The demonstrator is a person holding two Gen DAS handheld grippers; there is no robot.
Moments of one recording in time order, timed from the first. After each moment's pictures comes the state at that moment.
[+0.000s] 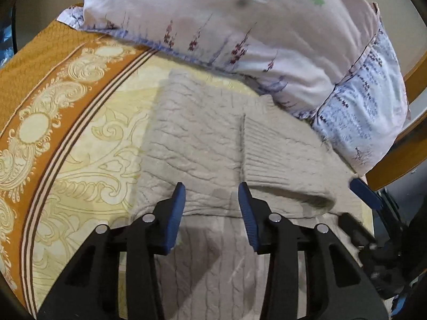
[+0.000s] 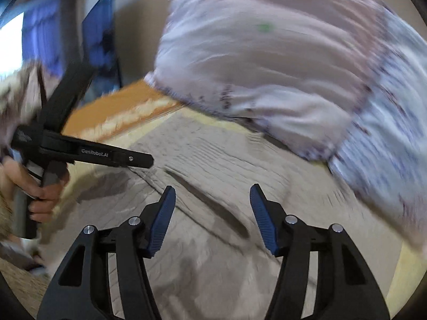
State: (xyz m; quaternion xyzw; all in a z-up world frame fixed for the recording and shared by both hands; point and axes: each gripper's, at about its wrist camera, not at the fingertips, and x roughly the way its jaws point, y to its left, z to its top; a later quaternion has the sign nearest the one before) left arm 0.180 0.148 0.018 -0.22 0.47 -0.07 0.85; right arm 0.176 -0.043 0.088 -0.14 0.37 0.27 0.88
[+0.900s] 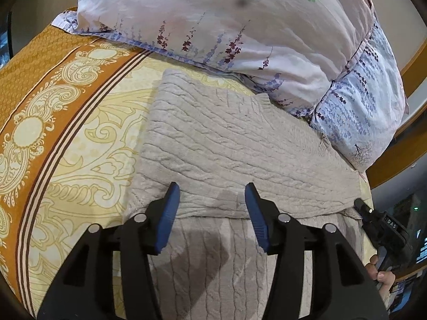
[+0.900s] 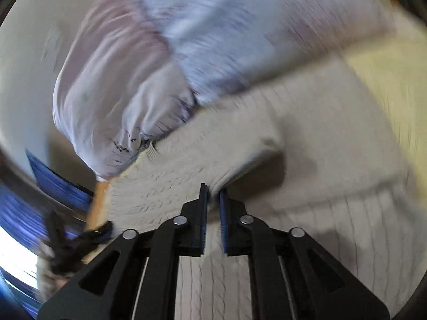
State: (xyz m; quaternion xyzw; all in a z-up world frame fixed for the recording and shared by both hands) left arm 0.183 0.139 0.022 -0.21 0.46 -0.08 0.86; right arm 0.165 -0.256 0.037 0.36 0.43 0.09 0.82
